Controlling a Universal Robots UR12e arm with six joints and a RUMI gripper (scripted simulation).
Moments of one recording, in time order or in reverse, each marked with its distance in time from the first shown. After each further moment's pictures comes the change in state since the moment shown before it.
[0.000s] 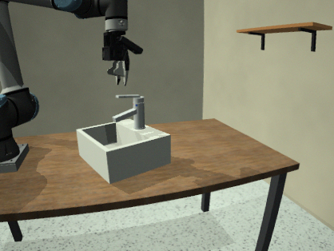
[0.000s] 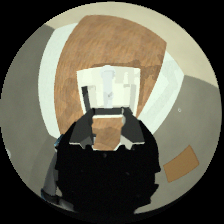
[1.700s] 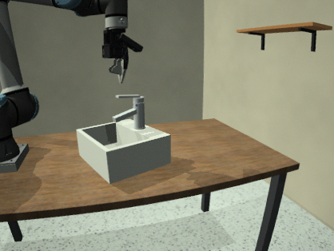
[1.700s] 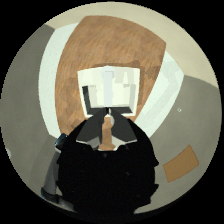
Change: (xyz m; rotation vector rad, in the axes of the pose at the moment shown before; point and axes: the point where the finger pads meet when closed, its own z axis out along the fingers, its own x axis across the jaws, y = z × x) arm 0.000 0.000 -0.009 -0.001 -0.001 -0.001
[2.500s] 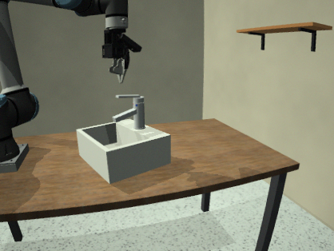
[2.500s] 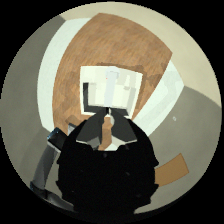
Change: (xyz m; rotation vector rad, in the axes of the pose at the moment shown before) arm -0.002 0.000 0.000 -0.001 -0.001 -0.149
